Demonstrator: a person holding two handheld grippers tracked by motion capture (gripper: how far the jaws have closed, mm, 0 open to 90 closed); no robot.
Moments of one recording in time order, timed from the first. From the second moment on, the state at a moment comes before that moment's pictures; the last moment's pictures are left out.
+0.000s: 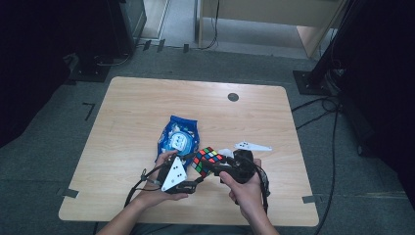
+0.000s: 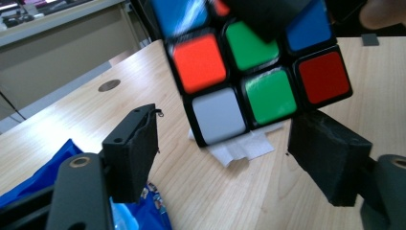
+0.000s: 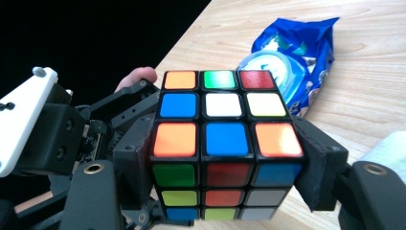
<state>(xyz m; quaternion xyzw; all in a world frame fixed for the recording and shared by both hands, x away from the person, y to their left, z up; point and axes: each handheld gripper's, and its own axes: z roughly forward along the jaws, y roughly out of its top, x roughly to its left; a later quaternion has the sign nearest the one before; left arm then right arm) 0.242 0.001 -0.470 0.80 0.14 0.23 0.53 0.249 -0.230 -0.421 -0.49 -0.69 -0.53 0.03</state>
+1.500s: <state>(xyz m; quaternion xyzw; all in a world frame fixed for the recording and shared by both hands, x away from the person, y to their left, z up) 0.252 0.005 -0.474 0.81 0.18 0.25 0.50 0.276 -0.264 -0.461 -0.51 -0.72 -0.46 -0.12</state>
